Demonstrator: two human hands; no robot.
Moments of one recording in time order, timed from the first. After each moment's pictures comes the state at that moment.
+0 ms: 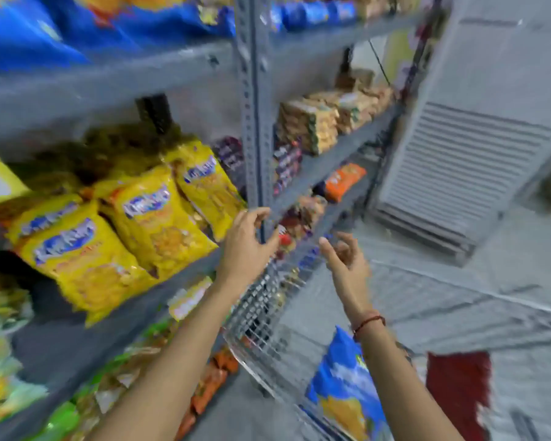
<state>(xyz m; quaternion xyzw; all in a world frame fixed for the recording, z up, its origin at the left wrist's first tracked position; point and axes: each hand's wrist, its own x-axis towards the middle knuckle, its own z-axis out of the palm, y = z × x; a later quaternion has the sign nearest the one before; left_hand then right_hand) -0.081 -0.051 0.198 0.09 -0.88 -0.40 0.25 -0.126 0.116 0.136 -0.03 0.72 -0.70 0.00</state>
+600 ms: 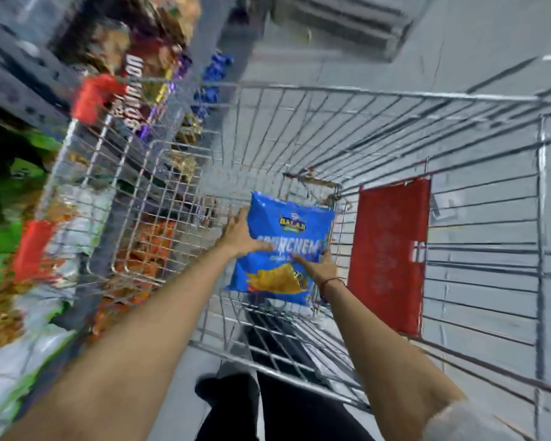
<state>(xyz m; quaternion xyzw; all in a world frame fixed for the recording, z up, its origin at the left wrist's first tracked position) -0.133 0.100 -0.153 0.11 -0.84 -0.38 -0.38 -0.064 0.285 -0.190 0.41 0.72 -0.50 0.26</state>
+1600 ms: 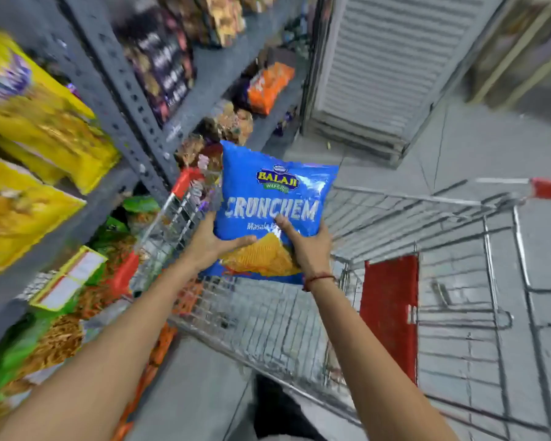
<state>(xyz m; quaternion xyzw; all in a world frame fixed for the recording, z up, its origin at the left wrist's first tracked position) -0.139 0.008 0.029 0.11 -0.78 -0.61 -0.09 -0.145 0.196 0.016 0.17 0.66 -0.73 0.02</state>
